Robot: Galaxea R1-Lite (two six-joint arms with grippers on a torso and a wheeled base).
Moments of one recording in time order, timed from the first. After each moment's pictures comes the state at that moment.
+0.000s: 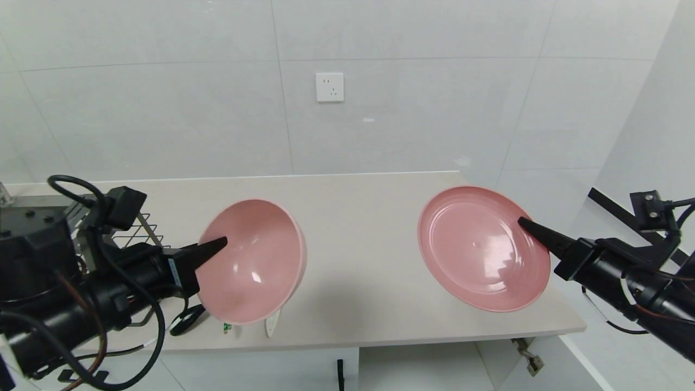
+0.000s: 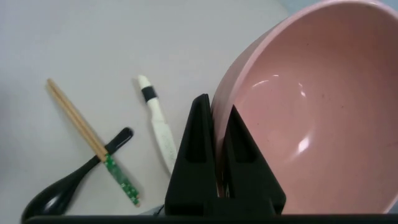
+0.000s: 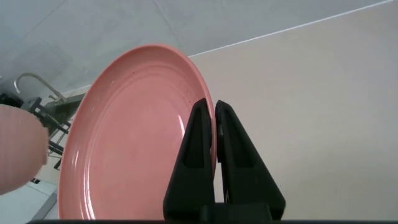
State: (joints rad) left arm -0.28 1.41 -0.31 -0.88 -0.22 -0.29; right arm 0.22 1.72 -0.13 -1.57 0.26 0.46
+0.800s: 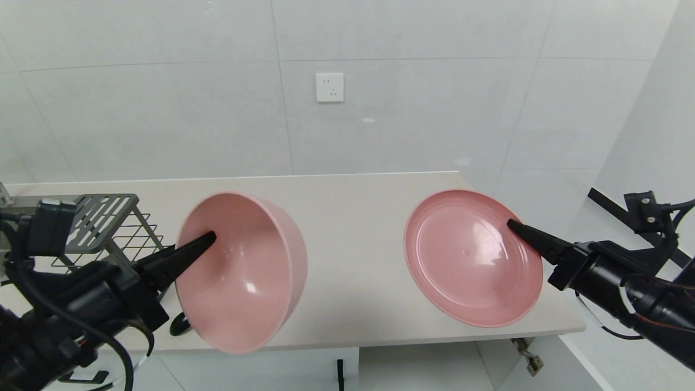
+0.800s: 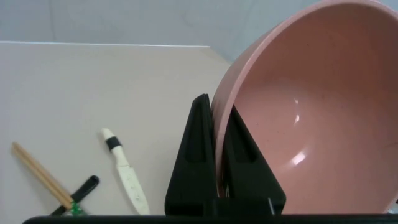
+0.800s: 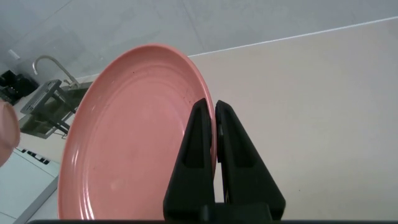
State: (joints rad) left arm -0.36 1.31 -0.12 -1.25 -0.27 -0.32; right arm 0.30 1.69 -0.12 -1.57 0.26 0.42
